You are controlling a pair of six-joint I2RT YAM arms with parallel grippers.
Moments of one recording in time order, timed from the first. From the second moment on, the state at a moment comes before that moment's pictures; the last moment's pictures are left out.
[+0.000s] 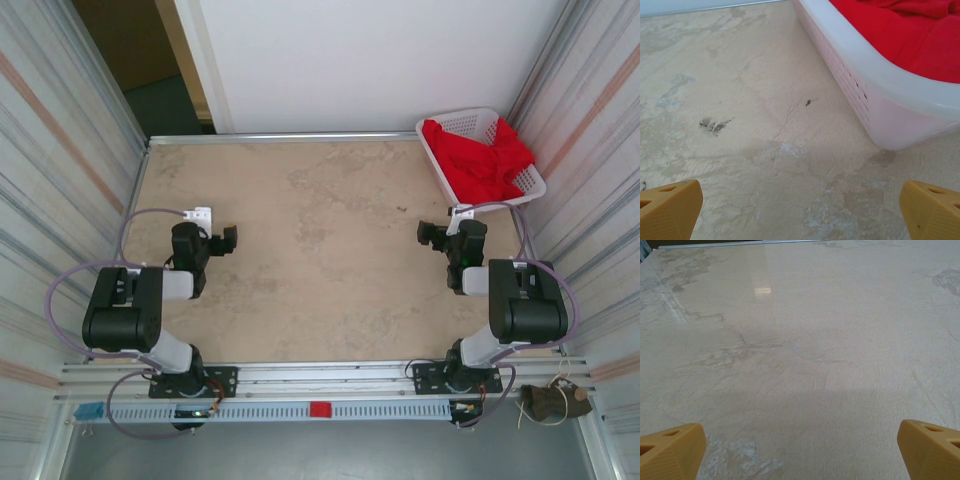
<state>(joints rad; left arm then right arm) -0.02 1.53 0.41 0.68 -0.01 0.04 -0.05 1.54 0.40 0.71 -0.03 0.07</state>
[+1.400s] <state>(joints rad) -0.47 1.51 1.05 -0.16 -0.07 -0.25 -0.27 2.30 2.25 -0.98 -0.01 0.51</state>
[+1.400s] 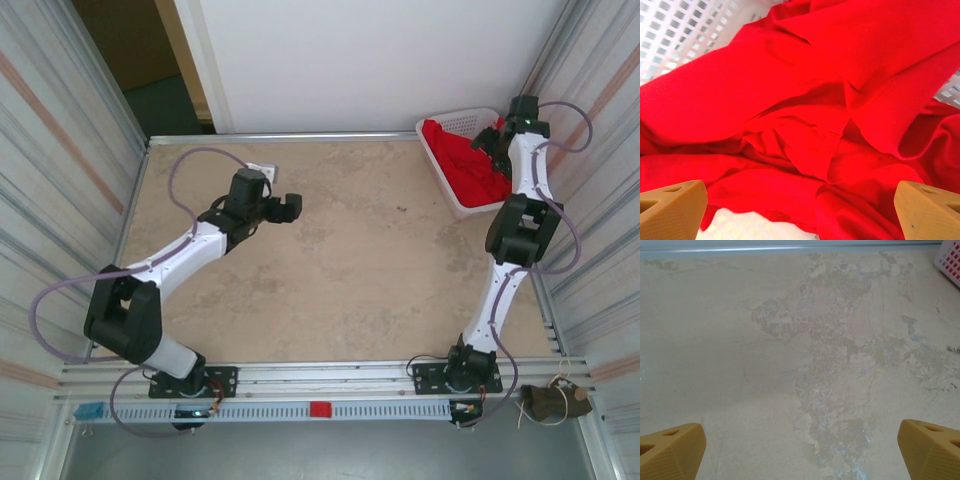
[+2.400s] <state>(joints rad) -0.50 1.63 1.13 -0.16 -0.03 -0.32 -0.28 2.52 2.41 -0.87 -0.24 0.64</state>
